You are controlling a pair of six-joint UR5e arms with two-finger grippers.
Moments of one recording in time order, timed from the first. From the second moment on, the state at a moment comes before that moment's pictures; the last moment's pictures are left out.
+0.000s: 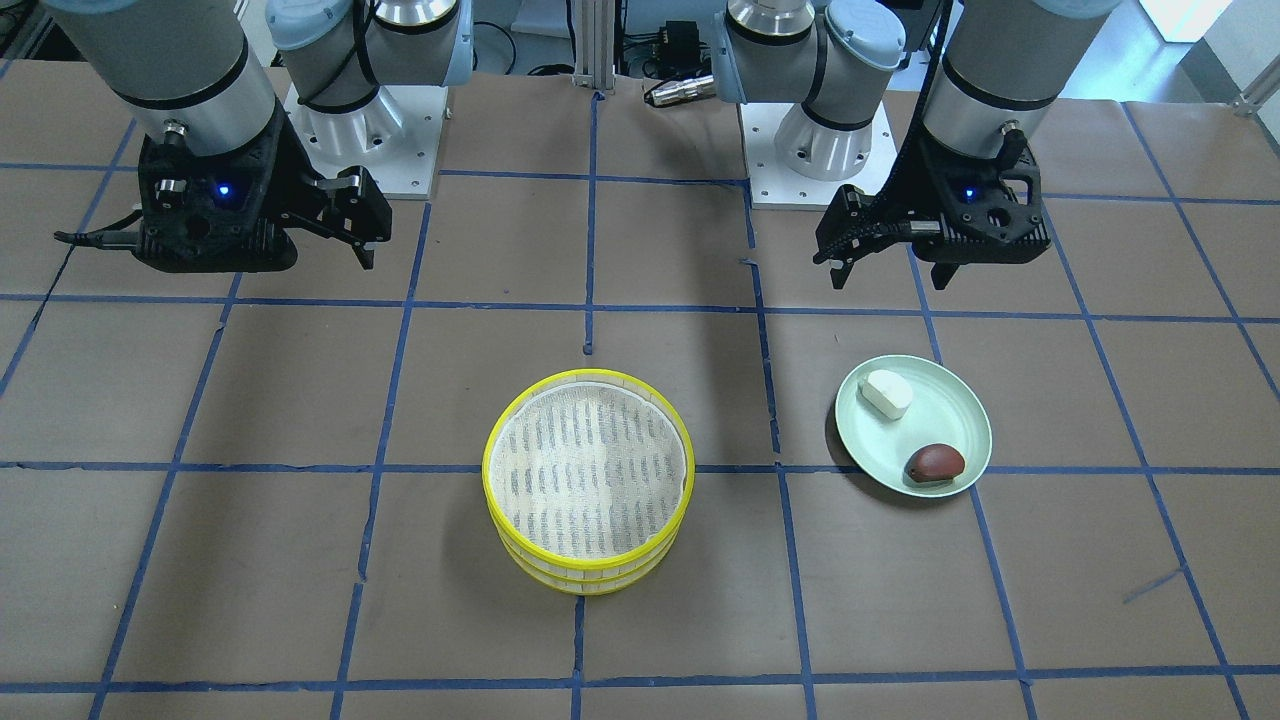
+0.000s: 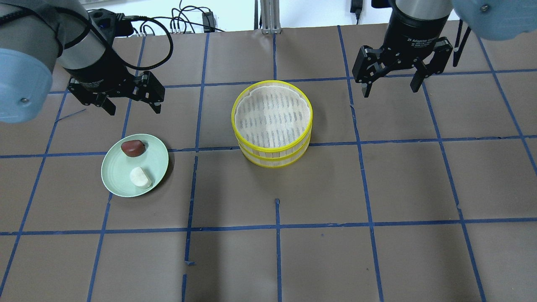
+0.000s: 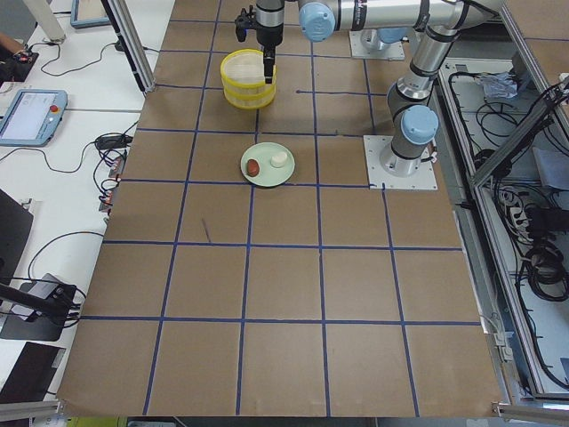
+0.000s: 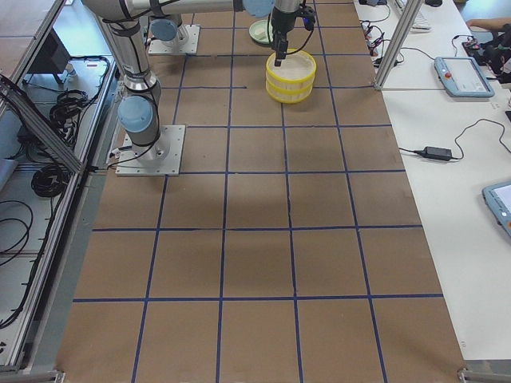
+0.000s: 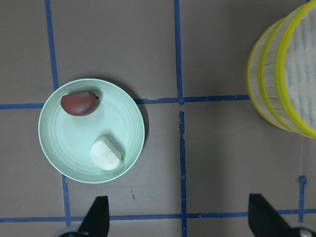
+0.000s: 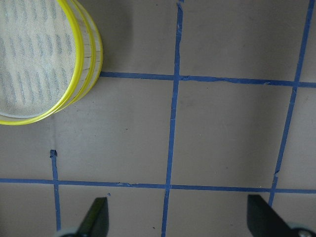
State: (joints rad) left arm -1.52 -1.55 -1.66 -1.47 1.58 0.04; right arm 1.61 -1.47 1.43 -1.43 -1.59 -0.02
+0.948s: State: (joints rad) left arm -1.50 -1.56 -1.69 -1.47 1.58 0.09; right arm 1.63 -1.37 1.43 -1.56 -1.57 0.03
